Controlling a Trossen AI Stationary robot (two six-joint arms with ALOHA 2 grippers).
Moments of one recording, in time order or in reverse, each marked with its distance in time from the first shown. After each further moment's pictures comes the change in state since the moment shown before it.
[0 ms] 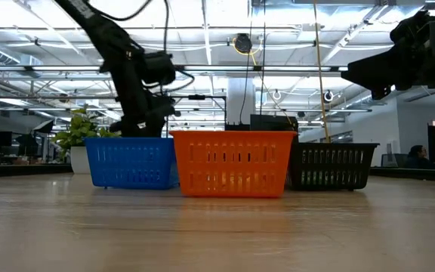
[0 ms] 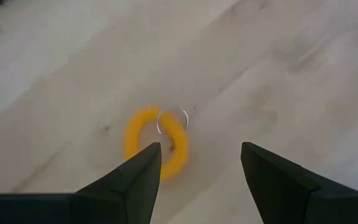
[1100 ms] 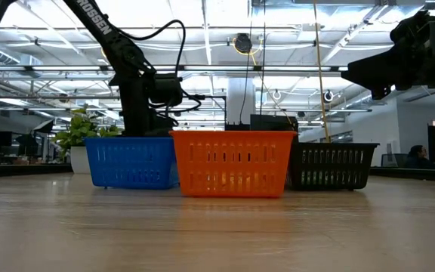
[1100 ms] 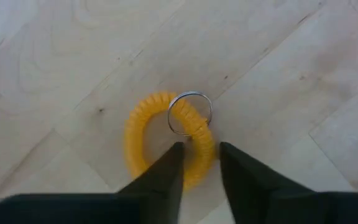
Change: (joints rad) left arm 0.015 0.202 0.086 -0.133 -0.014 0.032; right arm 0.000 0.000 0.000 0.000 0.000 0.000
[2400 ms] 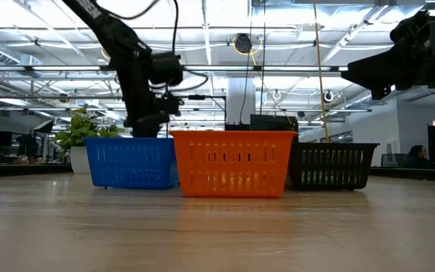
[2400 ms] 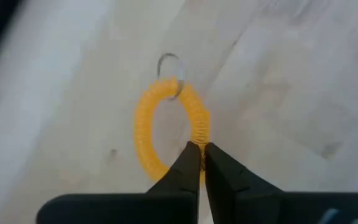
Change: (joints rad) left arm -0.054 -0.105 -0.007 0.056 -0.050 0.274; right arm 0.000 0.000 0.000 0.000 0.000 0.000
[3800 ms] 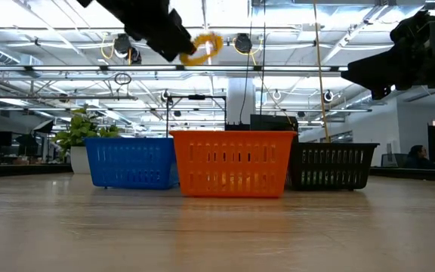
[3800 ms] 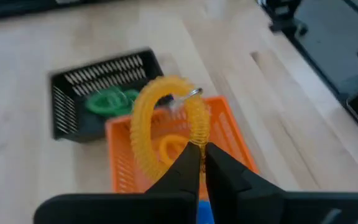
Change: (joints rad) left arm -0.593 -0.256 0.005 0.289 0.266 0.147; right arm 0.000 0.000 0.000 0.000 0.000 0.000
